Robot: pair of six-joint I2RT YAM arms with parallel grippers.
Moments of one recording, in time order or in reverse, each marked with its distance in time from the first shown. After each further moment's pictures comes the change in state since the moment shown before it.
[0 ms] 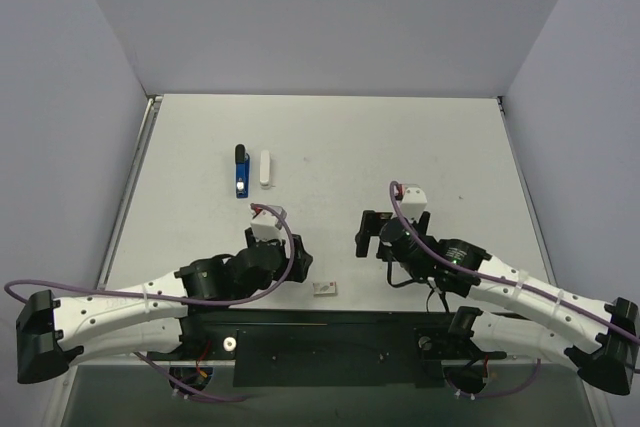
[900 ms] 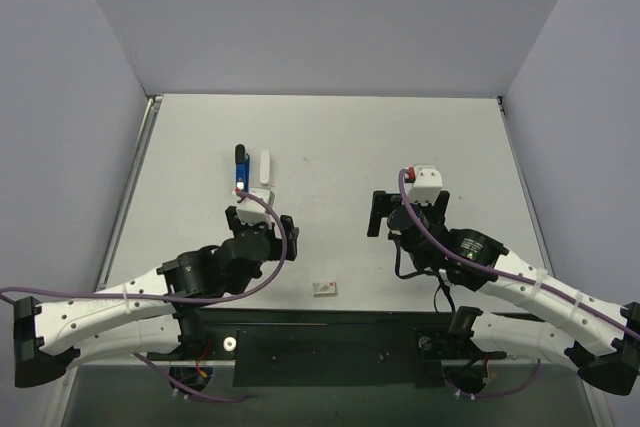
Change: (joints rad) left arm 0.008 -0.061 0.157 -0.078 -0.252 0.217; right arm -0.001 -0.003 0.195 -0.116 0.229 -0.143
